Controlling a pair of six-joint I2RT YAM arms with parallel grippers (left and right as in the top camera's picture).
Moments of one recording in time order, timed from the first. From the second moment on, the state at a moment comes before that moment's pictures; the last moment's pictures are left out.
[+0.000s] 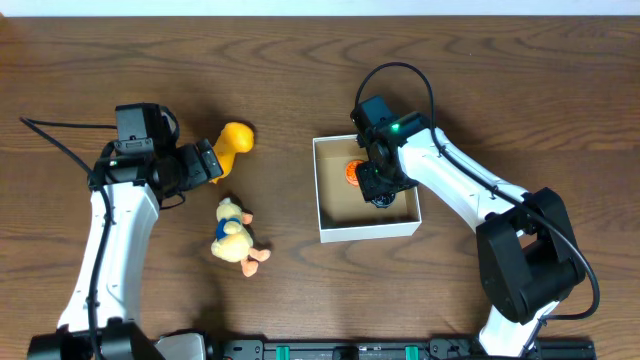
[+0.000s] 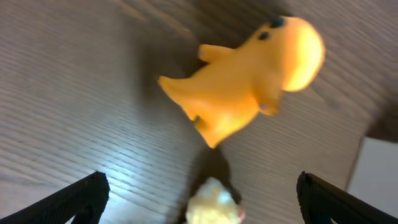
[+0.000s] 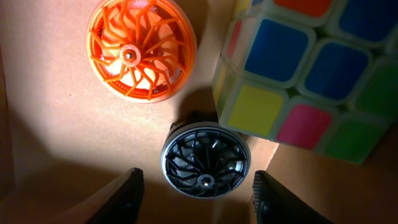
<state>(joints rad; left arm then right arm) 0.11 1.40 1.03 -0.77 0.11 -0.30 0.52 1.91 1.37 -0.95 0.01 0.21</state>
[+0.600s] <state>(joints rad) -0.21 1.36 1.03 -0.96 0.15 -0.23 0.60 1.89 1.61 -1.05 -0.10 0.01</state>
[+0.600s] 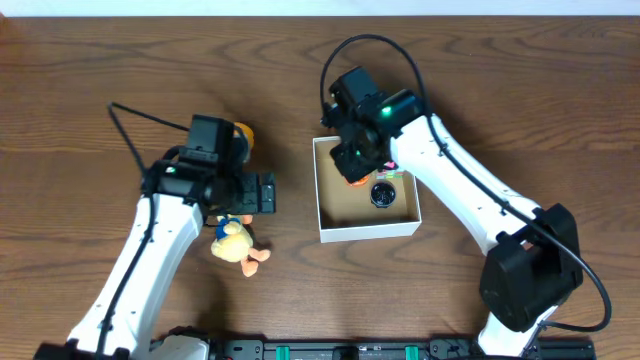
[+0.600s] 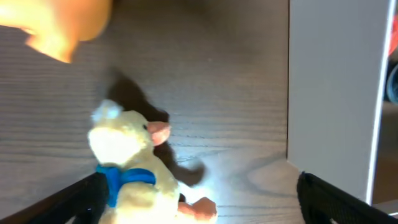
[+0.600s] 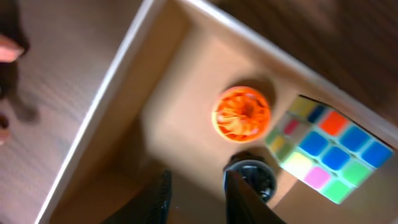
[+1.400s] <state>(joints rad) -0.37 1.44 1.04 -0.94 0.16 -0.25 0.61 2.01 1.61 -1.02 -0.08 0.03</state>
